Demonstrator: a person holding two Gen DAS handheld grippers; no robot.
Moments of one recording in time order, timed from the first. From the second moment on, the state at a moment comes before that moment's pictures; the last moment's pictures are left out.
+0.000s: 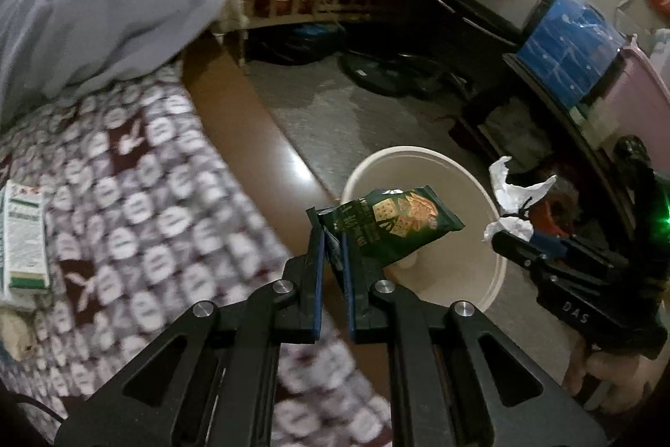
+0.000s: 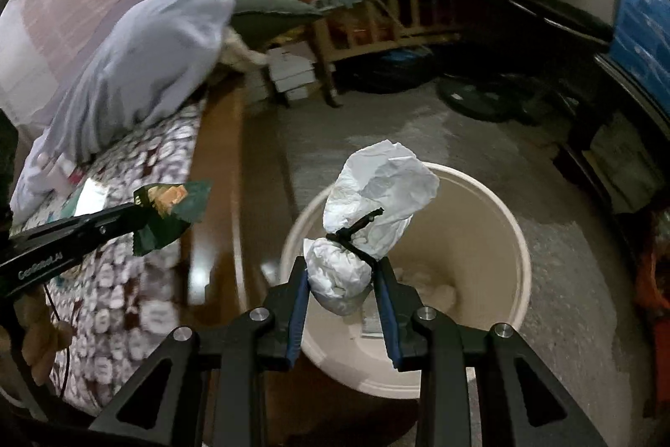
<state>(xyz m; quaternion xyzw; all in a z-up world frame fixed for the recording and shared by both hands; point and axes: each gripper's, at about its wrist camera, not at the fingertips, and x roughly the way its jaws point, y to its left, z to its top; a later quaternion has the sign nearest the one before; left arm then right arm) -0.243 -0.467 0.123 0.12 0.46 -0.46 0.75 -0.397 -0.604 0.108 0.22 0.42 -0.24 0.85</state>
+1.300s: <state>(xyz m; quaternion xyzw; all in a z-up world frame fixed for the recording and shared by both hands) -0.203 -0.346 0.117 0.11 0.44 -0.33 0.83 -0.324 -0.516 0.110 0.17 0.43 -0.18 0.87</state>
